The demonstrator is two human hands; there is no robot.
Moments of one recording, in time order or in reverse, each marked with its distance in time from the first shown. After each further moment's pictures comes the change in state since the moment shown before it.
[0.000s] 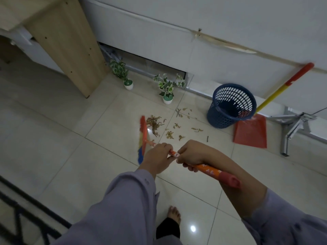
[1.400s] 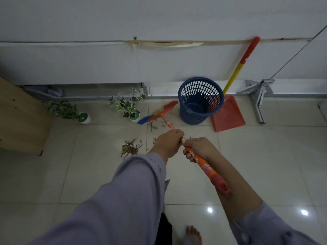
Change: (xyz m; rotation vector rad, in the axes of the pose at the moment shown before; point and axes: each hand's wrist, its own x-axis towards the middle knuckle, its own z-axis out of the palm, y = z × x) left_hand 0.248 0.067 -0.025 0.200 -0.266 0.439; right_hand 0.098 0.042 -0.121 1.267 0.390 0.158
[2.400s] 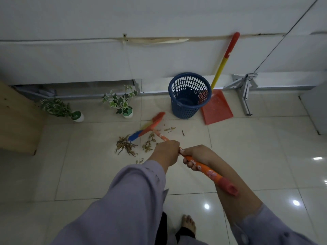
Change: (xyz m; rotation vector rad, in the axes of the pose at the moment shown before) left_hand -0.070 0.062 0.029 0.203 -0.199 -0.069; right_hand -0.049 0.068 -0.028 -0.027 -0.106 0.160
